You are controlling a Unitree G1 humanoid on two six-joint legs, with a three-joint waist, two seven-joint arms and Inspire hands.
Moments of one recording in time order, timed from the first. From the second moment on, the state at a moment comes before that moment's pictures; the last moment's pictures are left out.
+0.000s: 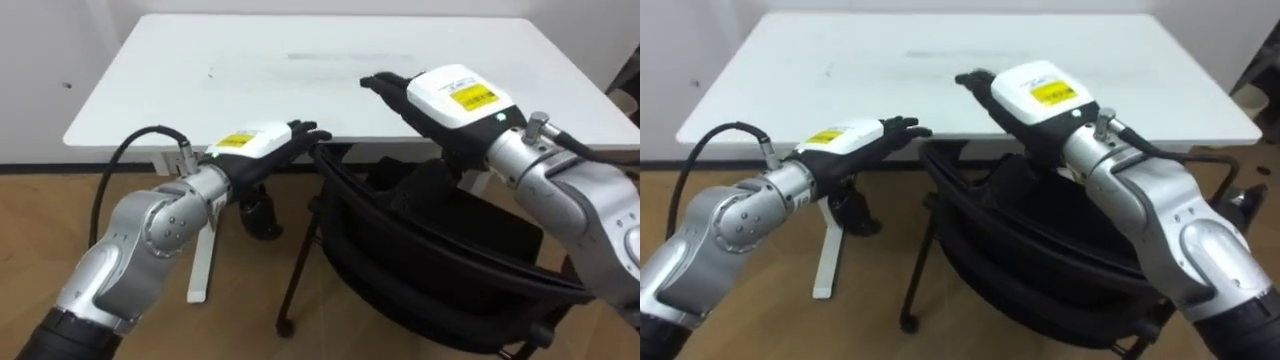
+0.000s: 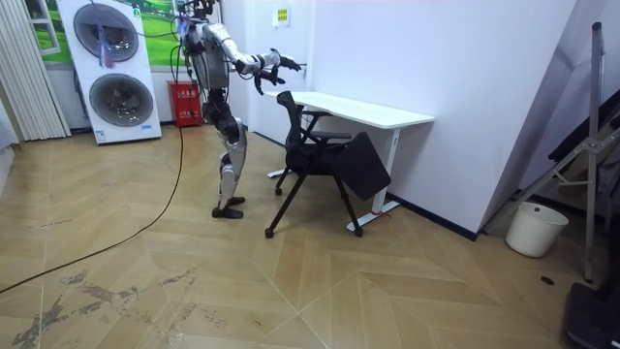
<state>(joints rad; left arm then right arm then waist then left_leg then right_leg) -0.27 0.47 -0.32 0.02 0.66 0.00 -0.48 -0.30 -0.74 0.36 -0.15 -0.79 0.00 0.30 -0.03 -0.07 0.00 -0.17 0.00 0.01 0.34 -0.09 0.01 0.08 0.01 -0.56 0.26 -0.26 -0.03</state>
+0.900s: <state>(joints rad) -0.26 0.54 0.17 -0.22 0.67 -0.10 -0.11 -0.22 -0.71 -0.22 -0.13 -0.74 -0.14 -0.13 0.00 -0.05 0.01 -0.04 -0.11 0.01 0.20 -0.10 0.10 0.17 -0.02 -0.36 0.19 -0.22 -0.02</state>
